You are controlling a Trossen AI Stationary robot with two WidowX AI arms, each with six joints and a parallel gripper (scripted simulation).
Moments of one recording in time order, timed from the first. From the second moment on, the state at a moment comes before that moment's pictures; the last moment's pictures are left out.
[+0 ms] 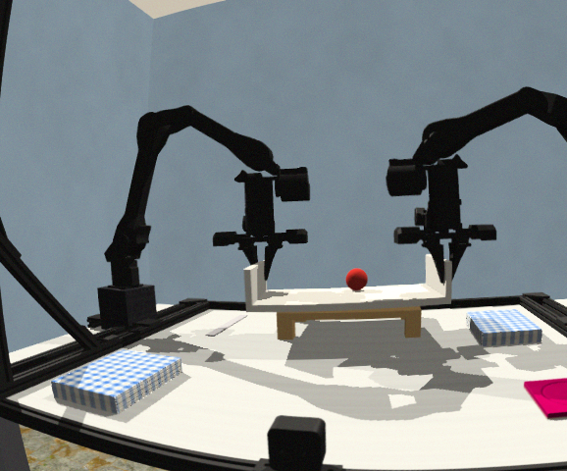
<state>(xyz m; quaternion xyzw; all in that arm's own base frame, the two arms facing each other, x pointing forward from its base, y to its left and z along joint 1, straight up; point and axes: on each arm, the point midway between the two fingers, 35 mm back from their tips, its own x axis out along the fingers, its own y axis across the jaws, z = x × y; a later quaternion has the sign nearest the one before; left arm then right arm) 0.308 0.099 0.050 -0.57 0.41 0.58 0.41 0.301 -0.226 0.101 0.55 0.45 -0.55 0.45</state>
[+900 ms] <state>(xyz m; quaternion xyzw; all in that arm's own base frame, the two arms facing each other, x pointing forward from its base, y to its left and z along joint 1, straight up) 0.305 0.108 0.050 -0.57 0.41 0.58 0.41 0.298 -0.236 0.101 0.54 0.45 -0.55 0.45</state>
